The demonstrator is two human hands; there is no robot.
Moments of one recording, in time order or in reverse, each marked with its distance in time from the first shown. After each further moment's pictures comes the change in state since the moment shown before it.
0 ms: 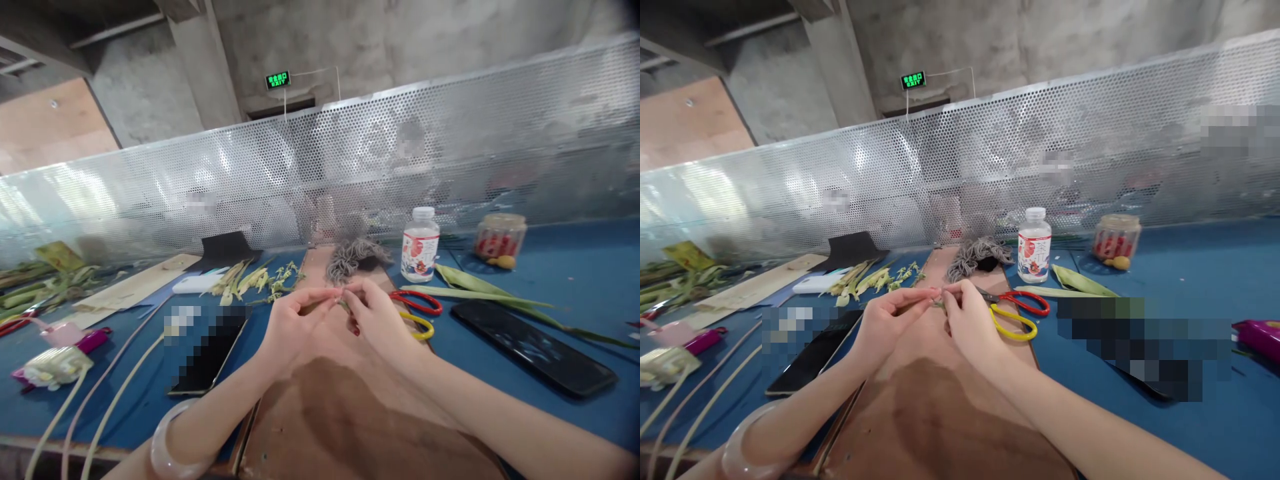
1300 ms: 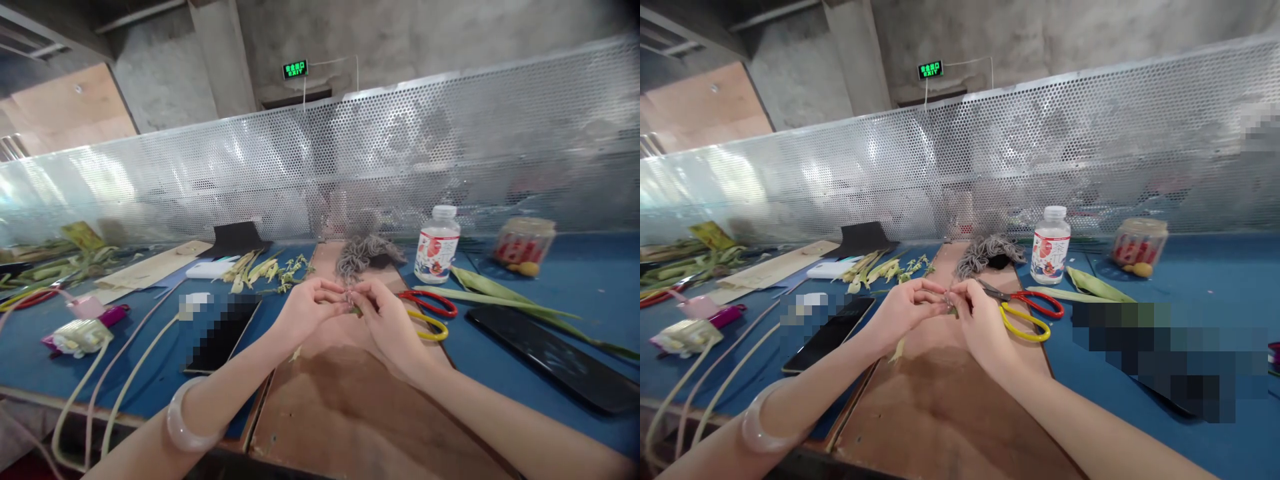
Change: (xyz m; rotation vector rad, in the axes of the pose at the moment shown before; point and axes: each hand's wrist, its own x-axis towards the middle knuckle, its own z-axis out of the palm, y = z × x) left_hand 0.006 -0.008 -0.005 -0.090 -0.147 -0.270; right_hand -0.002 0.020 -0.002 -0.257 0.006 -0.274
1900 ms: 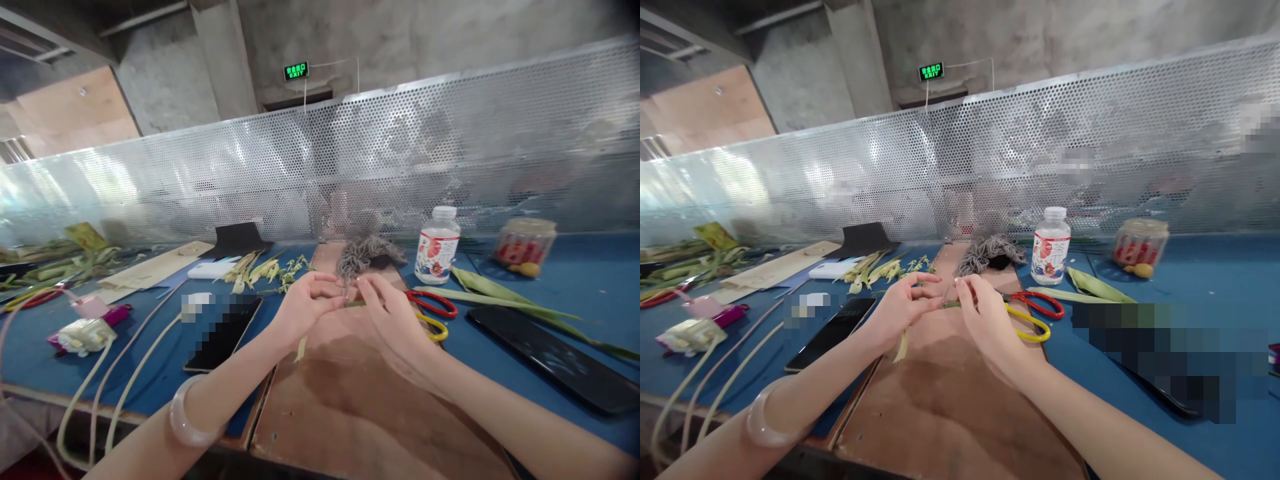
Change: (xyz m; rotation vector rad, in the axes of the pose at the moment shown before) left_hand -0.001 0.008 -0.002 -0.044 0.093 0.005; right_hand 0.007 -0.009 -0.010 -0.177 0.025 -0.059
